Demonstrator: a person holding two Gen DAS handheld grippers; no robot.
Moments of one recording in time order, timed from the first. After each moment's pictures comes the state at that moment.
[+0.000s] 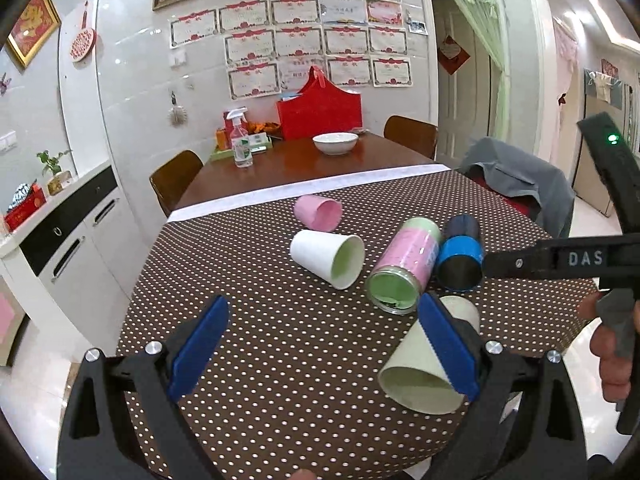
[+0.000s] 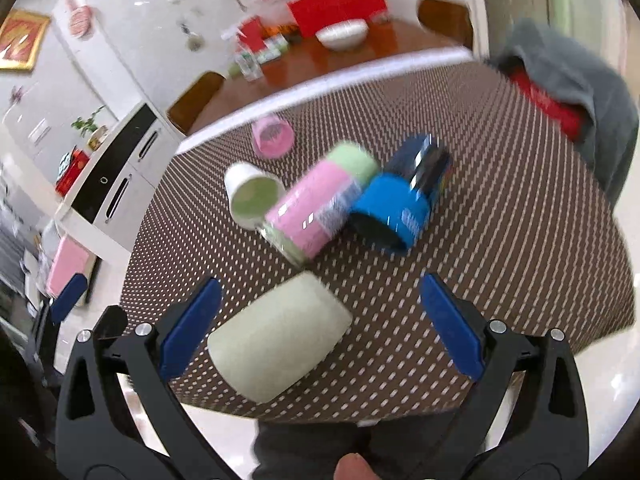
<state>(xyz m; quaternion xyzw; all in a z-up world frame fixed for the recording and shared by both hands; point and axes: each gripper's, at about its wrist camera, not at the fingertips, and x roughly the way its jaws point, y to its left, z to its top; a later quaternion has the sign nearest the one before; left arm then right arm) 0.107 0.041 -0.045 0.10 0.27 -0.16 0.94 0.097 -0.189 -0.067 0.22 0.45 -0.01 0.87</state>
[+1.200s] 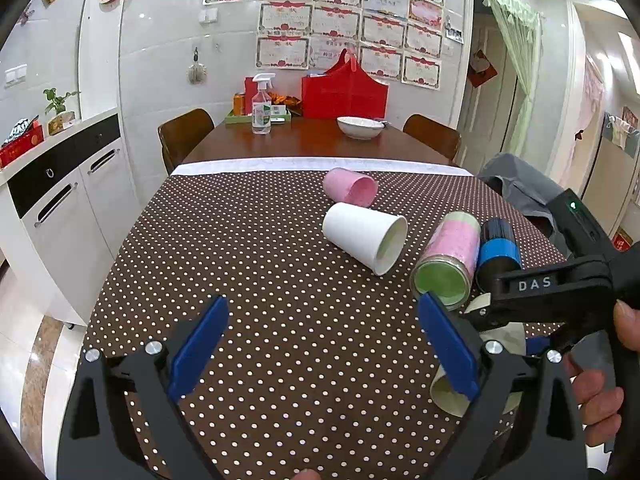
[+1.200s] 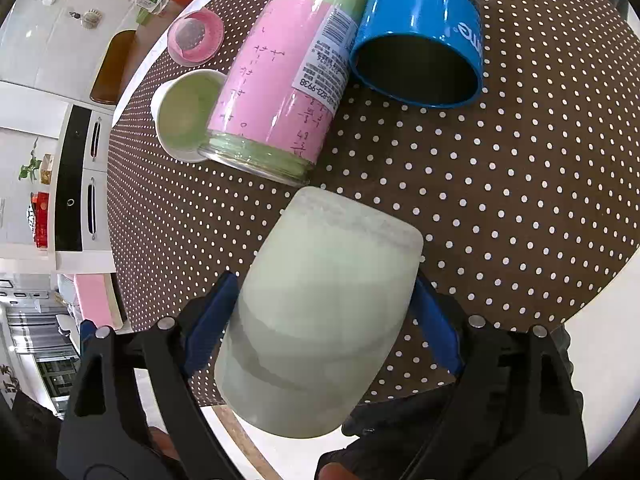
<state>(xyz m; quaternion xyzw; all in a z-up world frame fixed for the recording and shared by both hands) 0.161 0.093 -0.090 0.02 0.31 -0.16 0.94 0.152 -0.150 -0.137 0.35 0.59 -0.06 0.73</state>
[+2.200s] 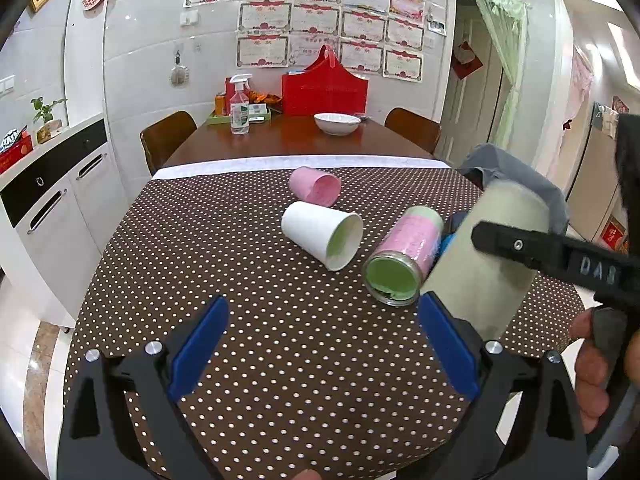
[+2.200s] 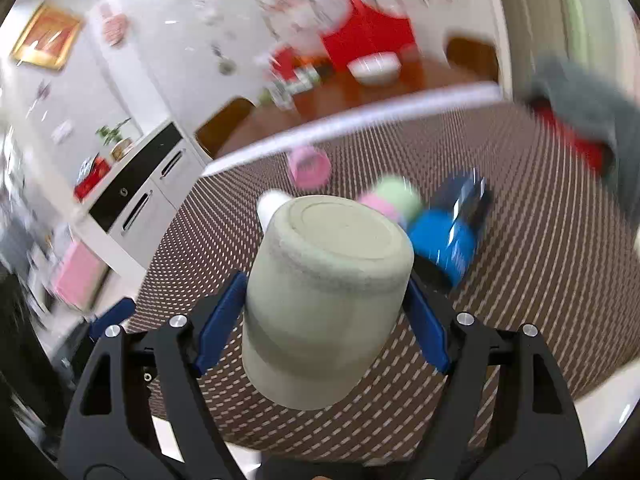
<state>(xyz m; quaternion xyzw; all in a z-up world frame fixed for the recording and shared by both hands) 0.135 0.051 -0.077 0.03 0.31 -0.18 0.93 0.093 -0.145 -0.049 0.13 0.31 0.03 0.94</state>
